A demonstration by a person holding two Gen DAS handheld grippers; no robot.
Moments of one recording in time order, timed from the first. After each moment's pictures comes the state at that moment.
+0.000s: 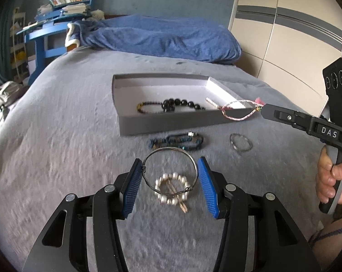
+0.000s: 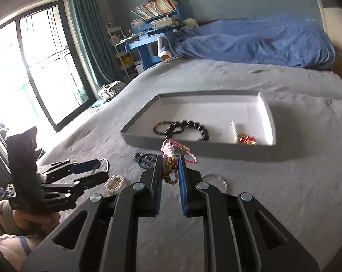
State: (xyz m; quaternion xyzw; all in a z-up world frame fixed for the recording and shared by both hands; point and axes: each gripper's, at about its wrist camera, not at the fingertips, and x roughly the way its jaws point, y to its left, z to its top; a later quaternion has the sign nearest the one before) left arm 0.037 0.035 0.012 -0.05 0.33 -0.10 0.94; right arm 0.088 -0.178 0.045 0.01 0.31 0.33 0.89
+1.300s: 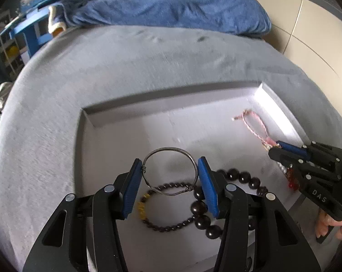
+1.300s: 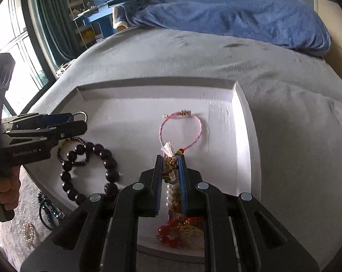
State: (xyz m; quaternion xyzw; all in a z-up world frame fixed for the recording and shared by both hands) left arm 0.261 0.026 0.002 -0.01 0.45 -0.07 0.89; right arm 0.260 -0.159 -0.016 -0.04 0.42 0.23 0.88
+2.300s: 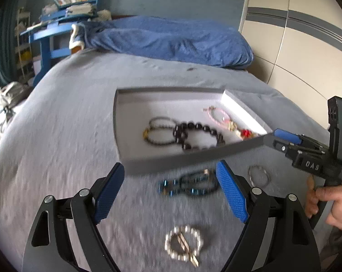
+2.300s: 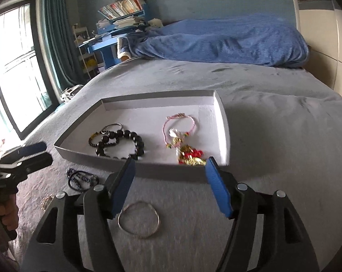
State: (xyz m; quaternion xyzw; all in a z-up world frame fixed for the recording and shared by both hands) left arm 0.093 0.040 0.018 -0.06 0.33 -0.07 0.94; right arm 0.148 -0.201 0.010 -0.01 0.32 0.21 0.92
